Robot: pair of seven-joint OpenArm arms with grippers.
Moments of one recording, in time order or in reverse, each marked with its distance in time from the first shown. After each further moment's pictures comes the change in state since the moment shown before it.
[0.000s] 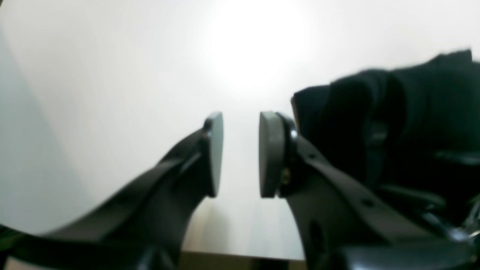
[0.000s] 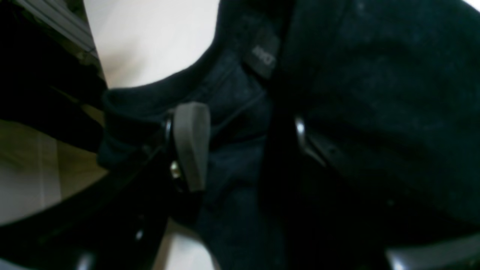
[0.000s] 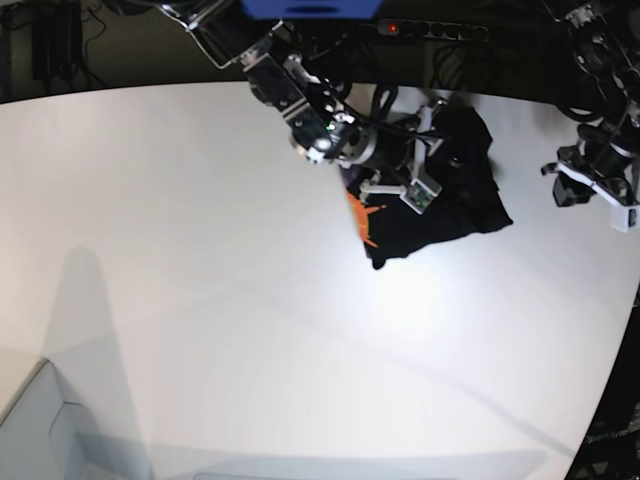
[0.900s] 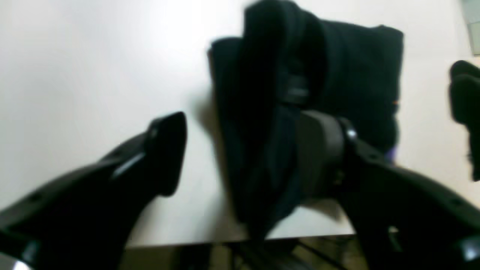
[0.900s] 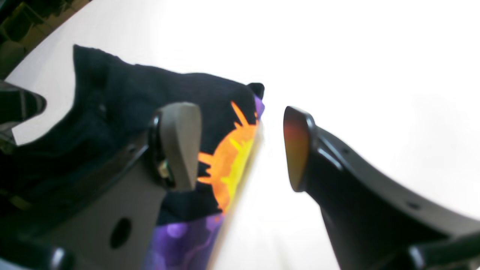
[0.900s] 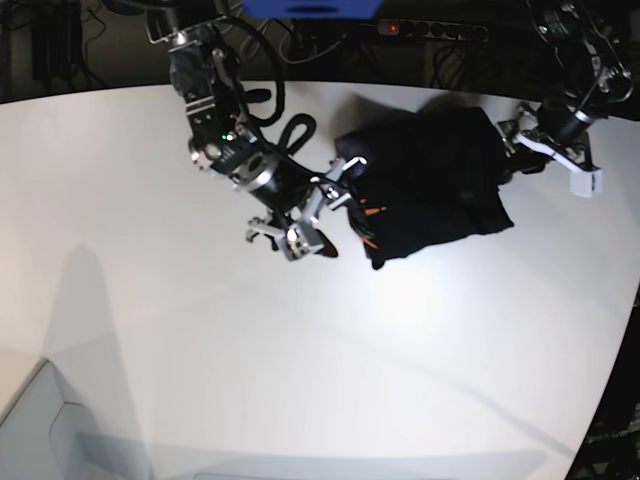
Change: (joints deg) left arm 5.4 10.3 0.3 -0.5 -11.6 -0.3 0.5; right arm -7.4 6.7 20.4 21.4 0.0 -0.1 -1.1
